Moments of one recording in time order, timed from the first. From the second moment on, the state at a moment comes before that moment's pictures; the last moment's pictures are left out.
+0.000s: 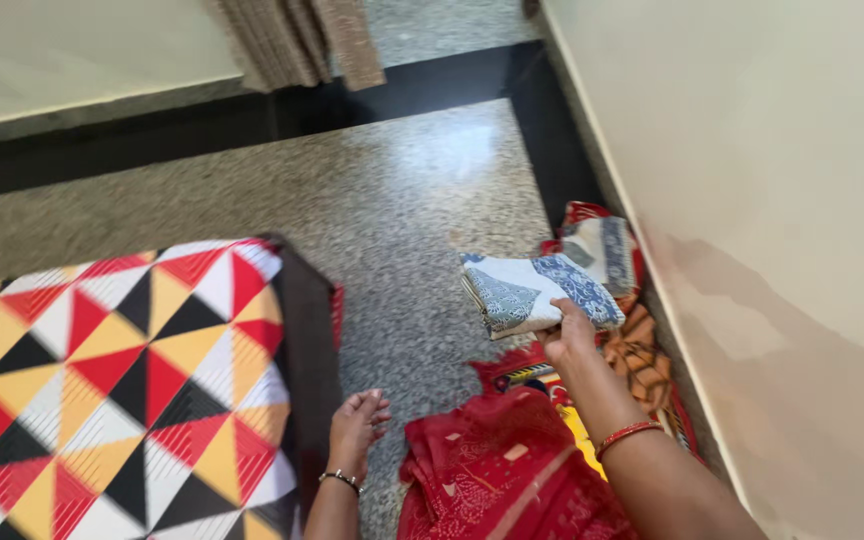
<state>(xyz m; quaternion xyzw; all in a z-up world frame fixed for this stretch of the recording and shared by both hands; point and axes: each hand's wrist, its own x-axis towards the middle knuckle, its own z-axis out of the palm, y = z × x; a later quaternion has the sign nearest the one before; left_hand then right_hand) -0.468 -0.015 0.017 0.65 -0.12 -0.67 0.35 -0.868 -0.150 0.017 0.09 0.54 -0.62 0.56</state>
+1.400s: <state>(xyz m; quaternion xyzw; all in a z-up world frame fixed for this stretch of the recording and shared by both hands) -0.972 -0.190 -0.115 0.58 -0.23 -0.71 0.32 -1.310 -0.153 -0.228 0.08 0.94 -0.17 0.30</state>
